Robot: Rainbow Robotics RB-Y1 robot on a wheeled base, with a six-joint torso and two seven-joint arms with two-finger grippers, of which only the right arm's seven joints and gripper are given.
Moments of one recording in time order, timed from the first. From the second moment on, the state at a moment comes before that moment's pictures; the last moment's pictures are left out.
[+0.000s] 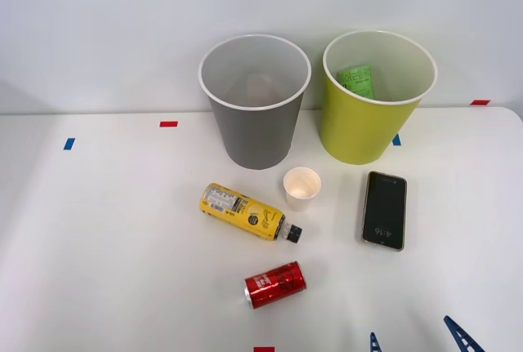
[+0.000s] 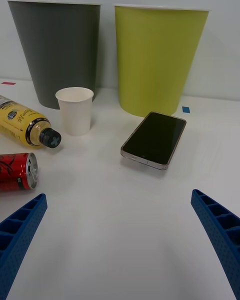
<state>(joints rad) 1.05 -0.41 0.40 -2.04 -0.16 -0.59 1.75</state>
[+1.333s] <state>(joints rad) 1.05 -0.41 0.40 -2.04 -0.16 -0.59 1.75</state>
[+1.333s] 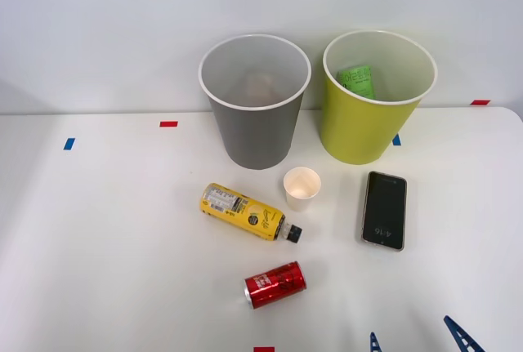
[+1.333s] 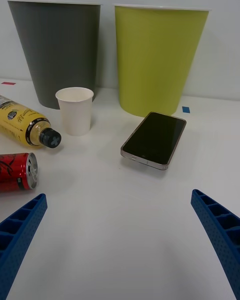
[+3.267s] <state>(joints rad) 0.48 -1.02 0.26 -2.61 -0.47 0.97 1.99</state>
